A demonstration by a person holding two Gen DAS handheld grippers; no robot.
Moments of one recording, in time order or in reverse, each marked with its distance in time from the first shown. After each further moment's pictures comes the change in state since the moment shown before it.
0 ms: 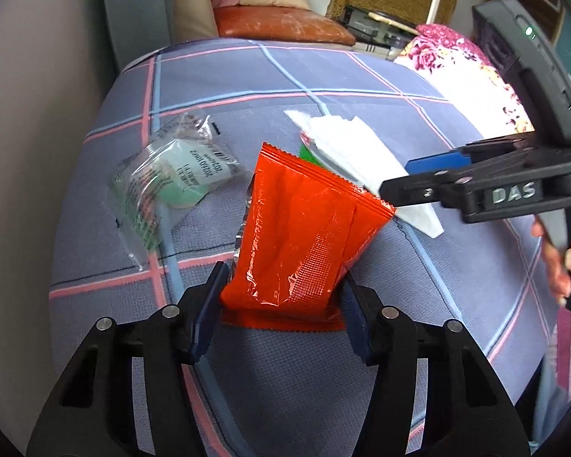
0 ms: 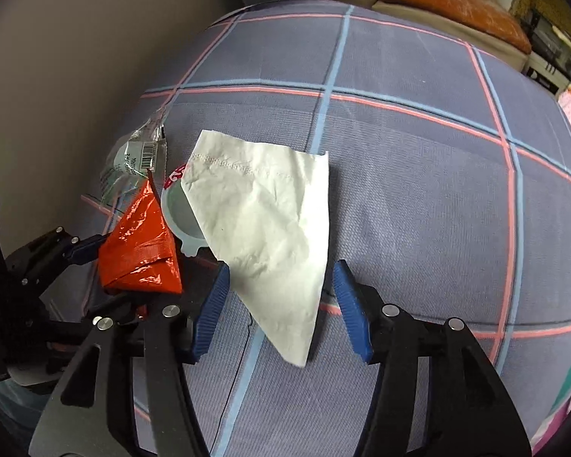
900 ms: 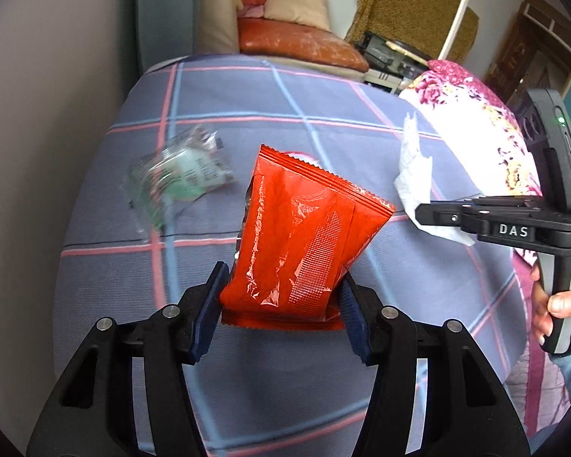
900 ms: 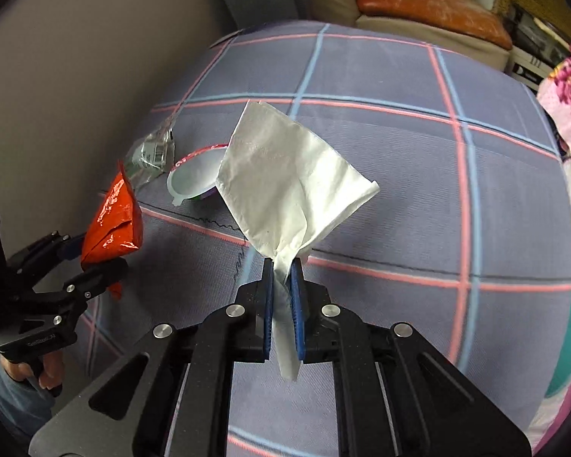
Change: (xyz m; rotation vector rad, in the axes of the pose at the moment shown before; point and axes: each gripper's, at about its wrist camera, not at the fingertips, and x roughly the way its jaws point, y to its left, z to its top) left arm -0.043 -0.023 0.000 -0.125 -0.055 -0.012; right arm -0.065 -0.031 -0.046 0.080 -0.089 0.042
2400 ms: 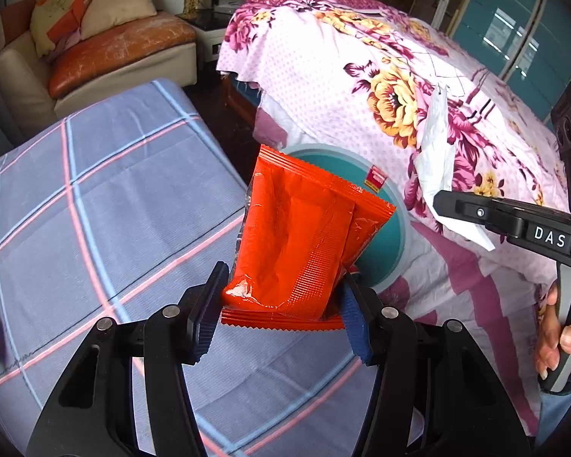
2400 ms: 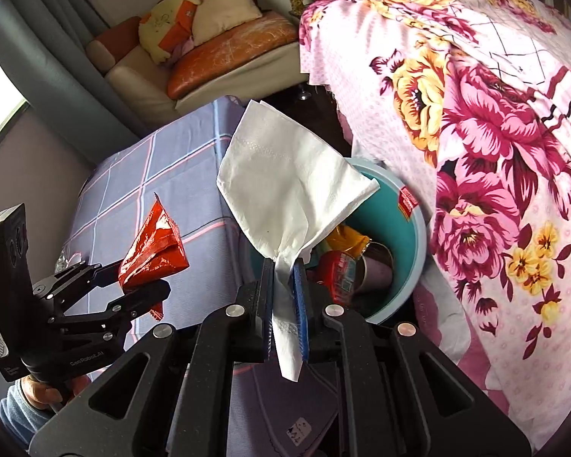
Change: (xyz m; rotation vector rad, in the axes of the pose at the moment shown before) left arm 0.115 -0.366 0.053 0.388 0.154 -0.185; right arm -0.182 -0.293 -0.138 0.492 -0.244 -0.157
